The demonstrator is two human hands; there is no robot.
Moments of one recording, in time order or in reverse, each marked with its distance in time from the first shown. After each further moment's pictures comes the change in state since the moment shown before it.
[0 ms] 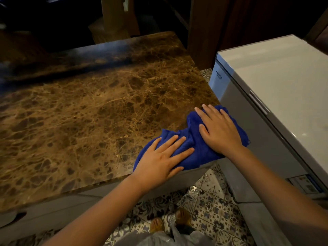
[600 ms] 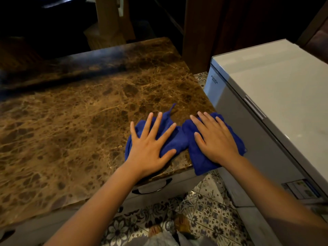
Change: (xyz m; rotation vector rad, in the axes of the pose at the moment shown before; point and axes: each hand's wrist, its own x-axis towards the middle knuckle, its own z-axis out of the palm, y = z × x) left_hand 0.035 -0.041 0.006 -0.055 0.075 -0.253; right_hand -0.001 0.000 -0.001 0.007 -0.027 0.023
